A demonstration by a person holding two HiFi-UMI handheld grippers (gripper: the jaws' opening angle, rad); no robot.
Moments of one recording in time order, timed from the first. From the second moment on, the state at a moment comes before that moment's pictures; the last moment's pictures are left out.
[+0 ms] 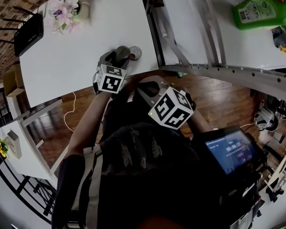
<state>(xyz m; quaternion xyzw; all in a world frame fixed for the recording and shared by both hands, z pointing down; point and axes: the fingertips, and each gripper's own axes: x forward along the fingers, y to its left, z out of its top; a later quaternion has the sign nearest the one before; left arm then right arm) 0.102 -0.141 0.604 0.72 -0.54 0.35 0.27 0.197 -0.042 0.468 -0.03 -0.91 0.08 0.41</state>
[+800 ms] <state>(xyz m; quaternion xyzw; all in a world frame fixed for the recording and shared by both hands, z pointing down) 0.097 -0.146 0.609 0.73 -0.51 0.39 0.25 0.190 -0.041 0.471 0.00 -0.91 0.08 0.41</state>
